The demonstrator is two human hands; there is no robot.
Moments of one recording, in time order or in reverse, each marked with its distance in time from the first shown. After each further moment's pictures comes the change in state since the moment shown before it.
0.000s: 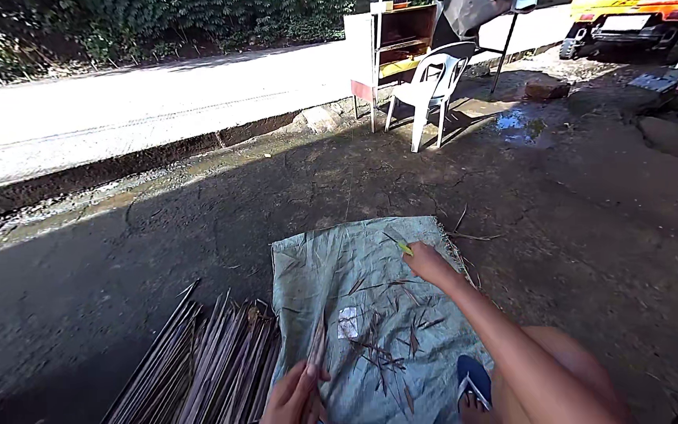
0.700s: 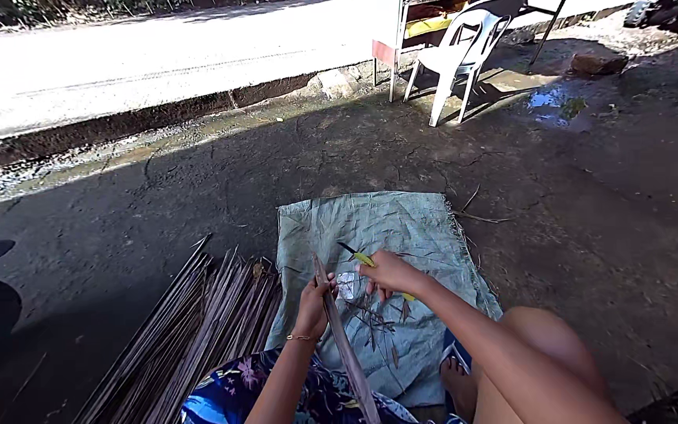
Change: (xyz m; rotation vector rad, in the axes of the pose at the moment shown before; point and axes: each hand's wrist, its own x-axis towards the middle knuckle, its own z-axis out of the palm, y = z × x) left_hand 0.123 -0.028 0.054 -0.902 0.428 -0.206; right_hand -0.039 -0.030 0.052 0.145 -0.517 -0.123
